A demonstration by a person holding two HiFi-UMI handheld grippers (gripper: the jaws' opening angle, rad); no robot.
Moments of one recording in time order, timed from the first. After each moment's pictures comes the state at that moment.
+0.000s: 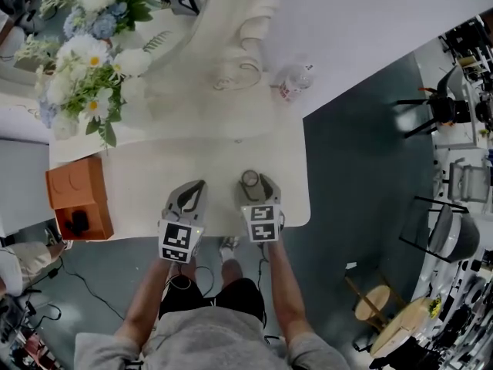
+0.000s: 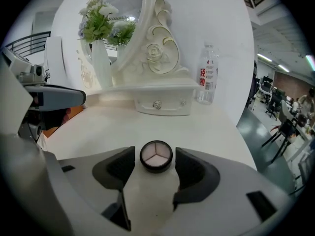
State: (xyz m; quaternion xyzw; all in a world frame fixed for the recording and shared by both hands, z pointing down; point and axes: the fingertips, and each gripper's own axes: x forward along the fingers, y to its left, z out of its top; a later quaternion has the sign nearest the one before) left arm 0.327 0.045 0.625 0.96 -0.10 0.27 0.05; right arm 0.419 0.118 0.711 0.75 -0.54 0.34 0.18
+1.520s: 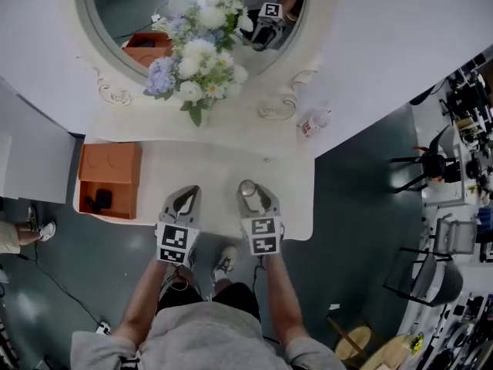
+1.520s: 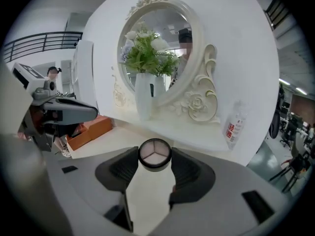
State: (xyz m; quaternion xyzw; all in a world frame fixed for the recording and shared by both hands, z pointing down) left arm 0.212 0.007 0.531 0.95 -0.22 0.21 0.03; right arm 0.327 0.070 0.572 0.72 -0.63 0.22 0.19
